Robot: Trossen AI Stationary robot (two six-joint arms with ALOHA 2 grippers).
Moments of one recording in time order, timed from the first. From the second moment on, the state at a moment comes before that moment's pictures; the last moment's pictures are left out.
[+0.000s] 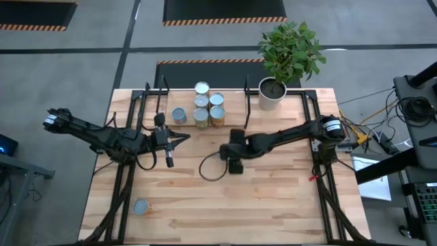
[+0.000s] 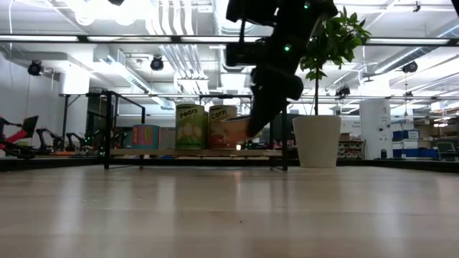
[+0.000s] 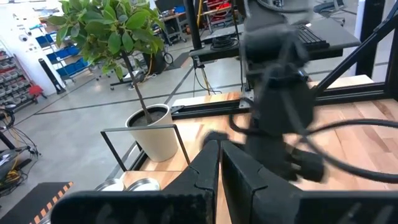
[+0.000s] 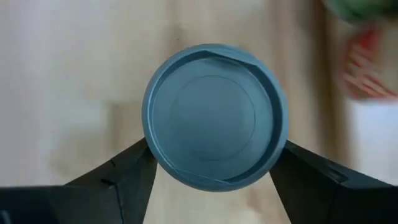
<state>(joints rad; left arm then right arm) -0.32 0.89 0.76 -0.02 -0.61 0.15 0.09 1.87 1.38 -0.65 0.31 0.02</state>
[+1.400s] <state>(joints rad) -0.32 0.89 0.76 0.00 -0.61 0.15 -0.20 1.83 1.57 -0.89 0.43 -0.44</state>
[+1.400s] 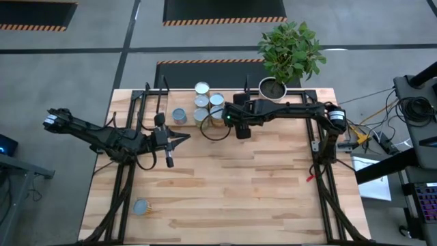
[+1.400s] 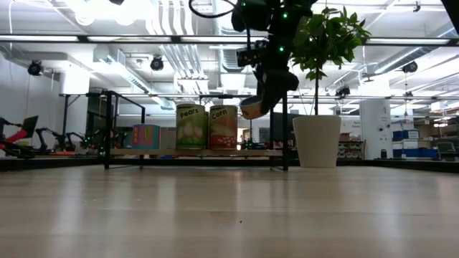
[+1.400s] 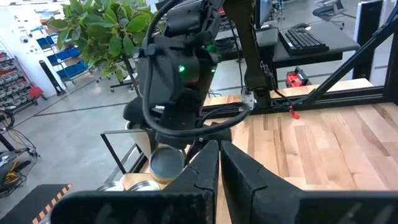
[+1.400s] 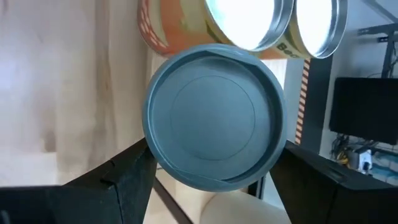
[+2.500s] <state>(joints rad) -0.32 0.89 0.76 0.00 -0.61 0.15 -0.25 1.90 1.57 -0.87 0.42 -0.51</state>
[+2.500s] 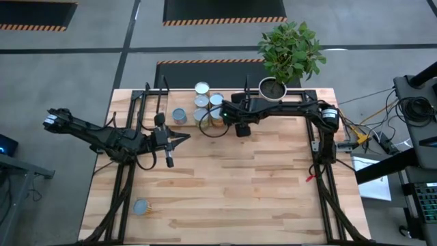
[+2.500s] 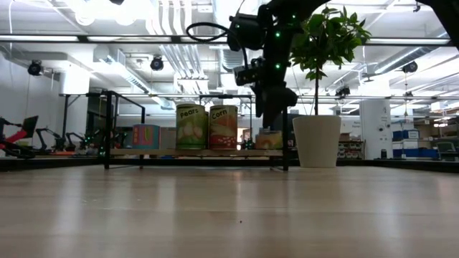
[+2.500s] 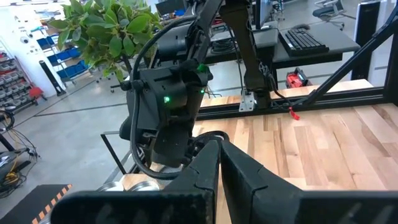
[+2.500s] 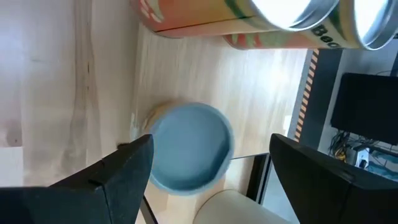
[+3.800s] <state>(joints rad) -0.32 0.89 0.76 0.00 -0.61 0.15 -0.22 1.31 0.85 -0.38 0.37 -0.14</state>
